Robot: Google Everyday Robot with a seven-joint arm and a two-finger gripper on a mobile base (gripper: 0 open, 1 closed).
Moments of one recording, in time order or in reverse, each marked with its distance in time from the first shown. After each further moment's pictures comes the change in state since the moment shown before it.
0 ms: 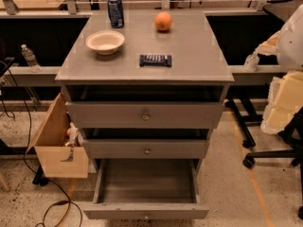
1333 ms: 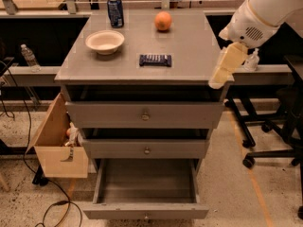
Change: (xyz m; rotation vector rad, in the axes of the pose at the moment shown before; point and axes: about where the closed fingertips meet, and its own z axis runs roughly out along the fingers) arm -0.068 -0.115 0.074 -0.036 -0.211 0.089
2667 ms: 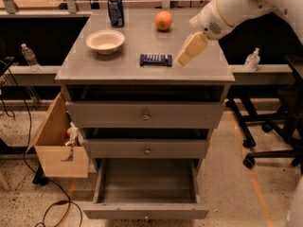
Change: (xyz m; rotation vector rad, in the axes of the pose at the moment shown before) arm -0.079 -0.070 0.057 0.055 -0.286 0.013
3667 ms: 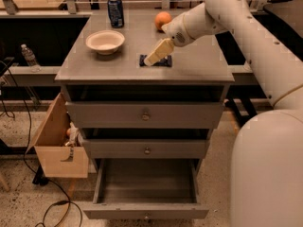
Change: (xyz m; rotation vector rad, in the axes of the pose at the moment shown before) arm -0.045 -0.038 0.120 -0.052 -0.203 0.024
